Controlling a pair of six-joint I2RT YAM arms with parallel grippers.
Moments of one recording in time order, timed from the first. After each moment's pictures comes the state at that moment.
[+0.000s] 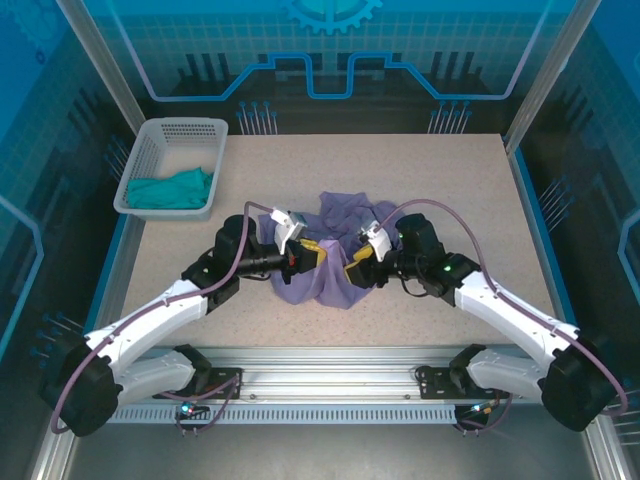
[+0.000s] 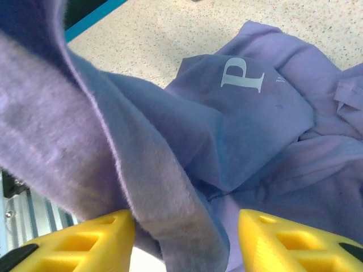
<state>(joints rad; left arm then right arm) -0.57 1.08 0.68 0.13 0.62 -0.22 0.60 1.12 0.74 -0.28 -0.46 0.01</state>
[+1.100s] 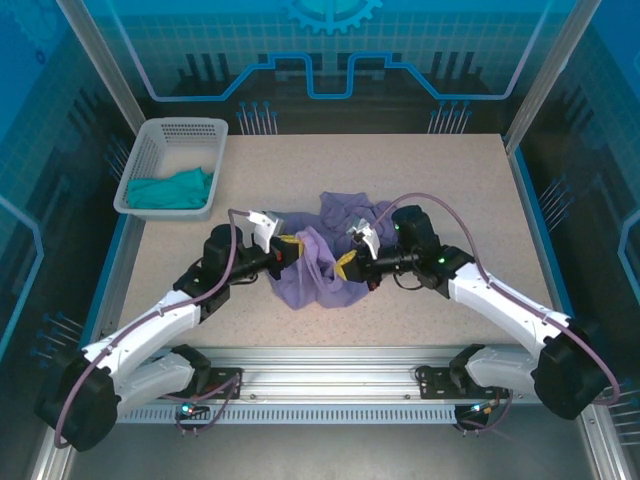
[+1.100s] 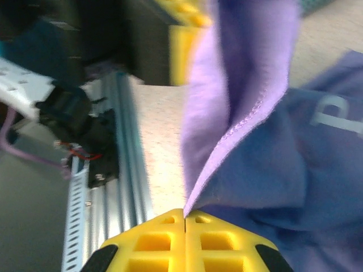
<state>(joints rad) -0.48 1.01 0.55 0.18 0.43 -0.25 0.58 1.19 0.81 -0.23 -0.72 0.01</state>
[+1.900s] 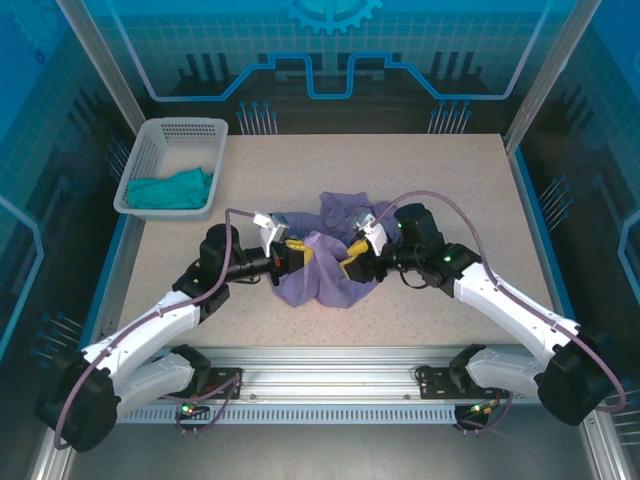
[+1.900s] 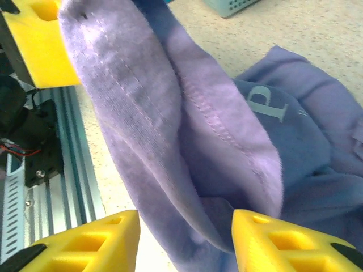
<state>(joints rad) -0.48 1.00 0.55 0.26 0.66 -0.28 0.58 1.16 0.84 -0.34 -0.57 -0.09</state>
